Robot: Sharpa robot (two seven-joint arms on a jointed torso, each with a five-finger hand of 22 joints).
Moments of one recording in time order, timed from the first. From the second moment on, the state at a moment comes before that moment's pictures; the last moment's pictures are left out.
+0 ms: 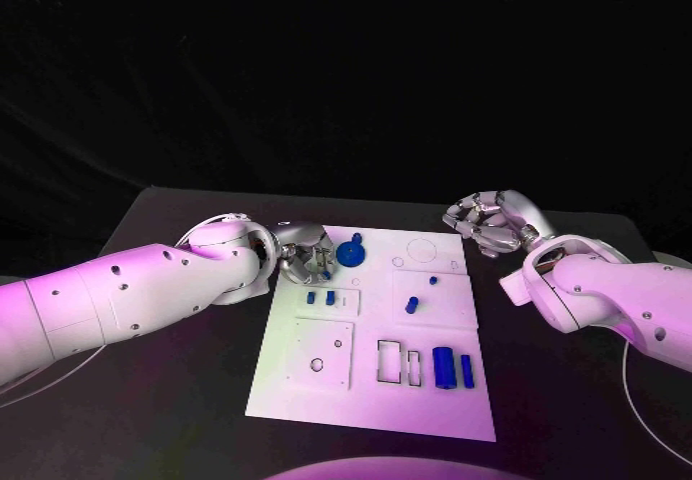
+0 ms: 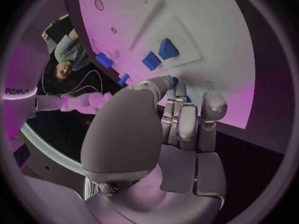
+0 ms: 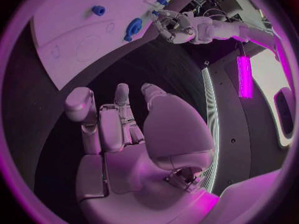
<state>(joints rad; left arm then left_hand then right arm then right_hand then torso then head) 1.20 -0.73 -0.05 1.39 -1.40 -0.04 -0.02 1.54 -0.22 0.53 0.19 0.22 0.98 0.14 0.34 0.36 1.09 0.07 0.46 0.15 1.38 0.00 1.44 1.04 0.13 1.21 0.11 1.23 1.14 1.24 -0.94 -0.16 1.55 -0.74 -0.64 0.14 1.23 -0.09 0.18 0.29 0.35 0.76 0.16 0.42 0.47 0.99 0.08 0.86 0.72 1.46 0.00 1.34 1.16 0.11 1.30 0.10 1.02 1.23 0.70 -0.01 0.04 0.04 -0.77</state>
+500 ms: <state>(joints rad) 1.20 -0.72 -0.05 1.39 -1.40 -0.04 -0.02 1.54 -0.22 0.53 0.18 0.22 0.98 0.14 0.34 0.36 1.09 0.07 0.46 0.15 1.38 0.00 1.44 1.04 0.13 1.21 0.11 1.23 1.14 1.24 -0.94 -0.16 1.55 -0.74 -0.64 0.14 1.23 -0.09 0.18 0.29 0.35 0.76 0.16 0.42 0.47 0.99 0.08 0.86 0.72 1.46 0.00 1.34 1.16 0.11 1.30 0.10 1.02 1.23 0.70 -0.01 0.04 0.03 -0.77</state>
